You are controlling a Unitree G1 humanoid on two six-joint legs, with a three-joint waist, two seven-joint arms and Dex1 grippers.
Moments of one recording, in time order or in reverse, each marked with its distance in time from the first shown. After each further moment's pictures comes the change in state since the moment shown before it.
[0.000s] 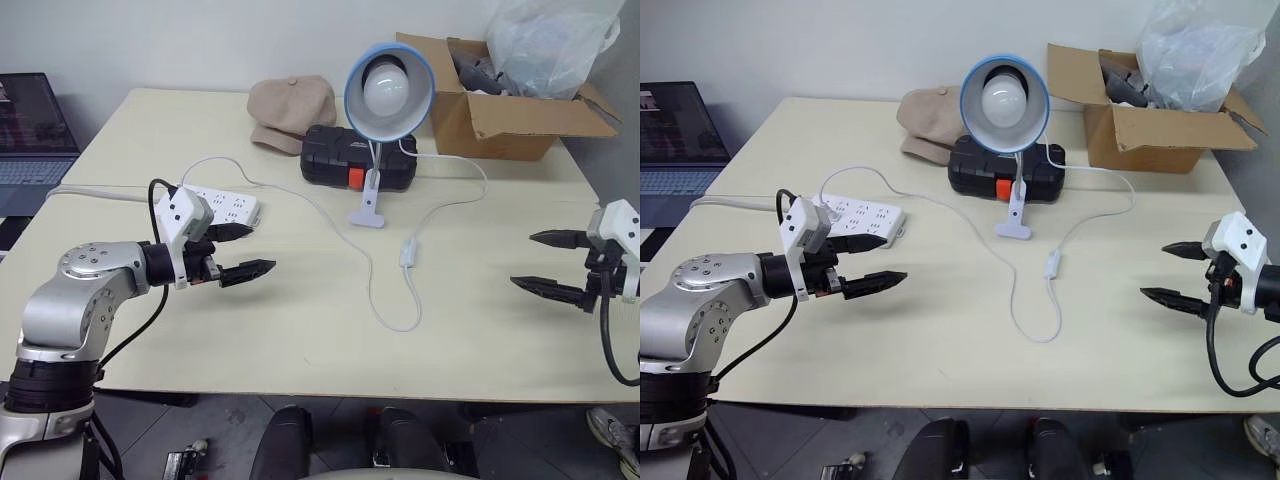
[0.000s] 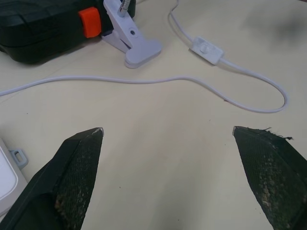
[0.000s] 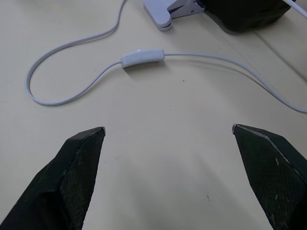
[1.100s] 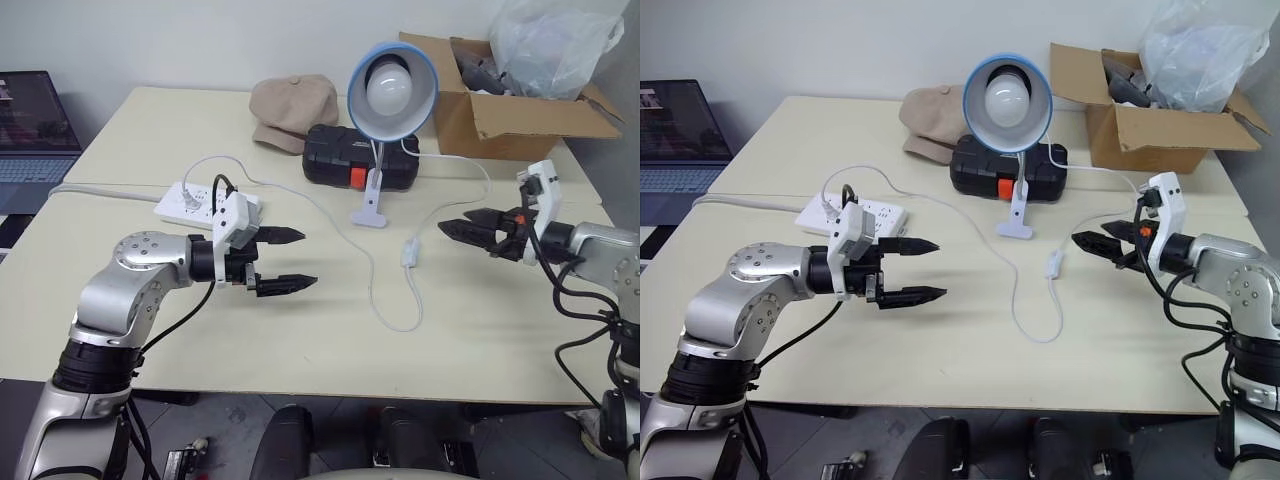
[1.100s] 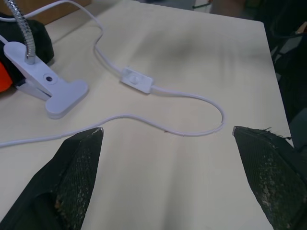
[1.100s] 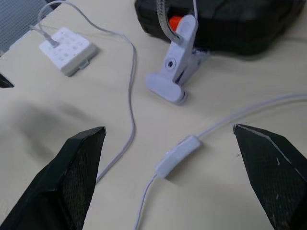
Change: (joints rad) left arm -0.123 -0.118 -0.184 0.016 0.028 -0.133 -0.126; right arm -0.514 0.439 0.072 0.036 0.291 0.859 -0.608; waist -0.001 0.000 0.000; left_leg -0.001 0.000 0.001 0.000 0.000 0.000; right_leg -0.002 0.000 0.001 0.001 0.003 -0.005
